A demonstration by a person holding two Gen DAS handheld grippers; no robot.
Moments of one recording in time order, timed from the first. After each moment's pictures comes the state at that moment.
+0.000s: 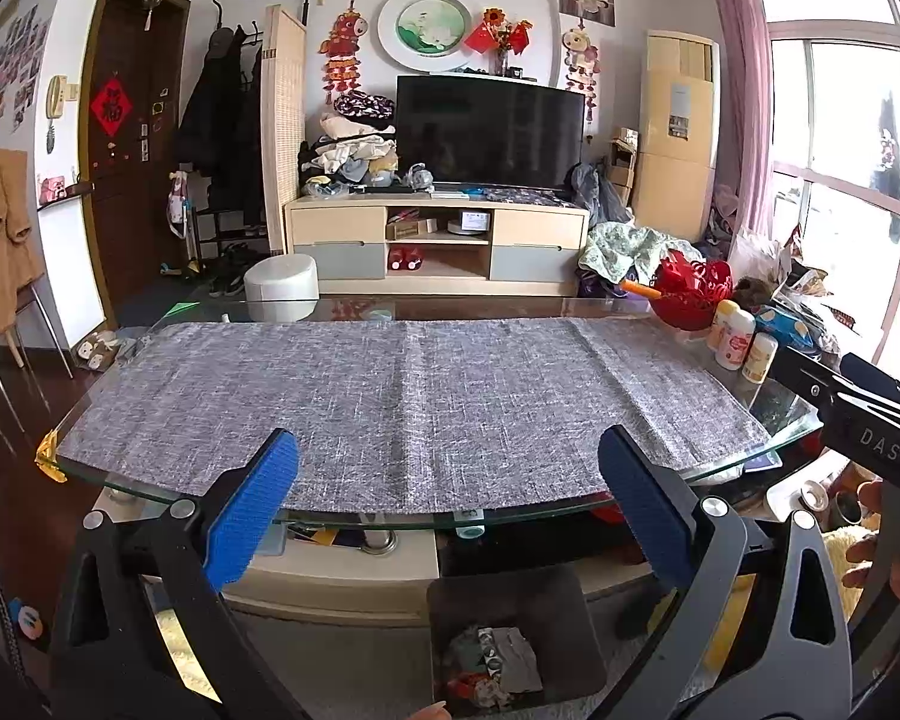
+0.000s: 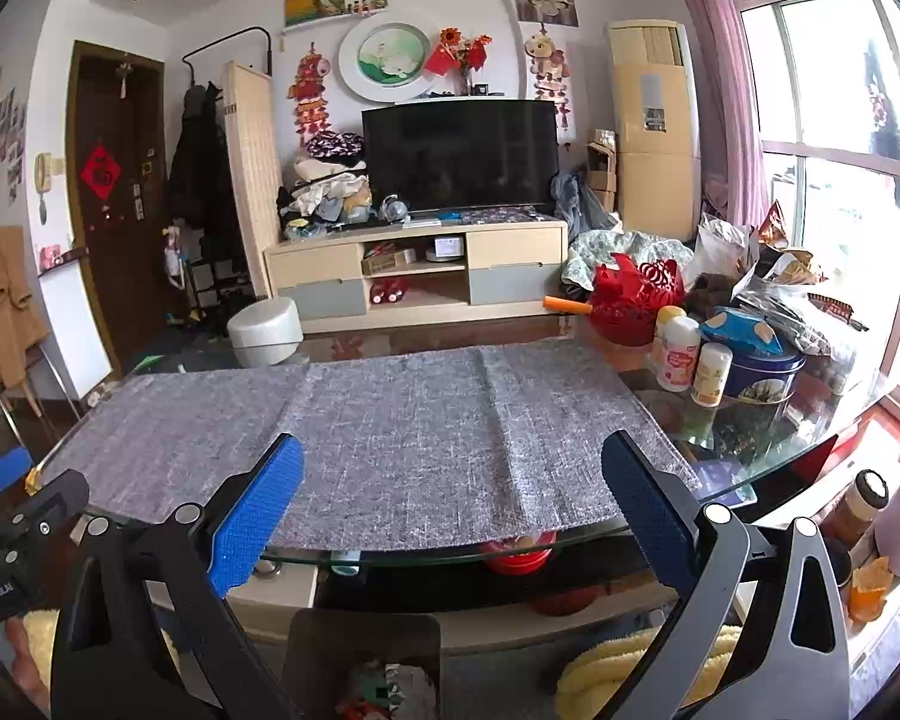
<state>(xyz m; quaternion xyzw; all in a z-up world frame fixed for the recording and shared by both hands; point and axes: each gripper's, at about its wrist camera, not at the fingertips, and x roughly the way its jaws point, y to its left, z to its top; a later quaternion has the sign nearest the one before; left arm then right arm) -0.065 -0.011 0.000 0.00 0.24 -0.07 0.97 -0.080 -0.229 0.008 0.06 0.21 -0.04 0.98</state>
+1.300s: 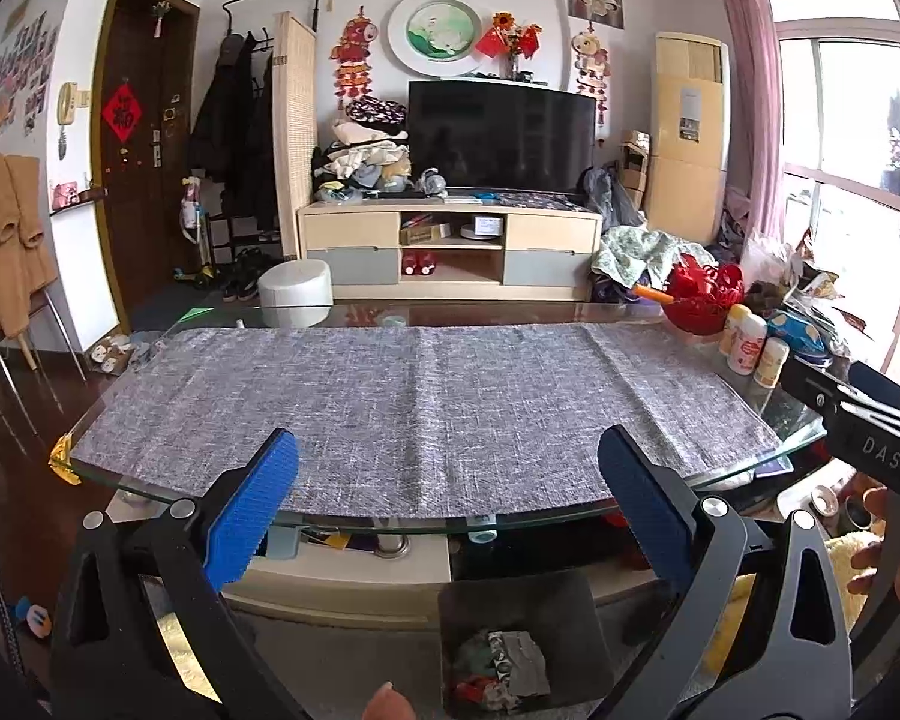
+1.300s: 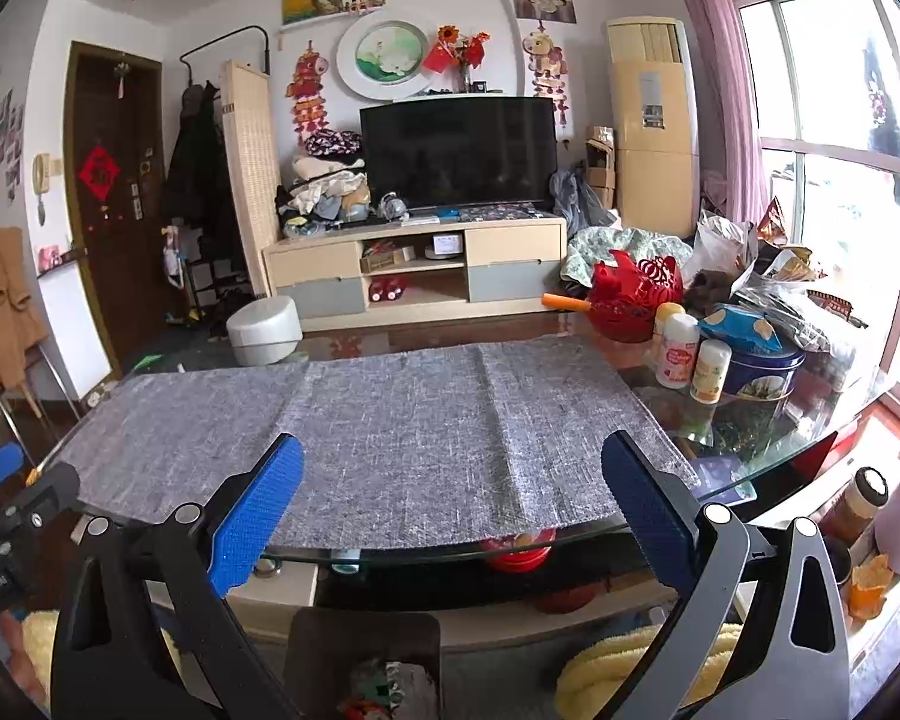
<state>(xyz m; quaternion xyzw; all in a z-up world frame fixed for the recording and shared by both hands) -0.070 -0.013 0.010 0.00 0.23 -0.05 0.97 -0.081 -0.227 0.008 0.06 0.21 -0.05 0.97</state>
